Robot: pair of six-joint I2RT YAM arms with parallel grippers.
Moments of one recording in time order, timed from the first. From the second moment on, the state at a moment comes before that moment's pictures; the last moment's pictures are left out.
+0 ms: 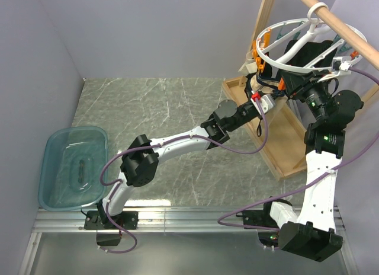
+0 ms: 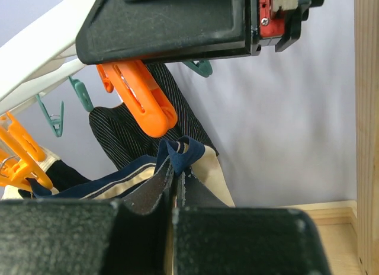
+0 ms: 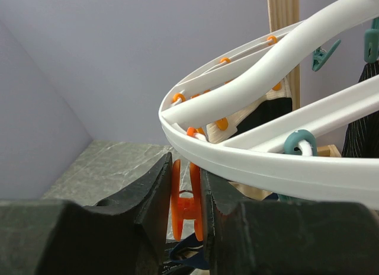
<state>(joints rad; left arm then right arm) -1.08 2.17 1.91 0.68 0.06 0.31 -0.32 0.99 1.19 0.05 -0.65 0.45</state>
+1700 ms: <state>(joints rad) -1.08 2.19 1.95 0.68 0.09 0.29 -0.30 0.94 1.14 0.02 -0.64 0.37</state>
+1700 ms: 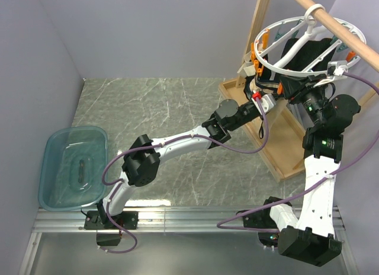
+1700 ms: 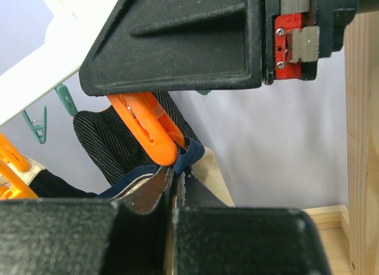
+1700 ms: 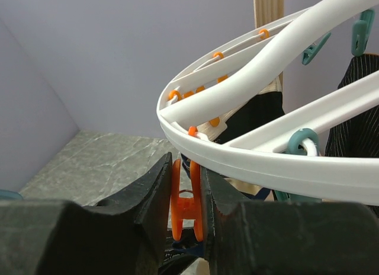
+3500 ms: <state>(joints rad) -1.07 2.24 1.99 0.76 0.11 0.32 -0.28 0.97 1.21 -0.15 -0.68 0.38</state>
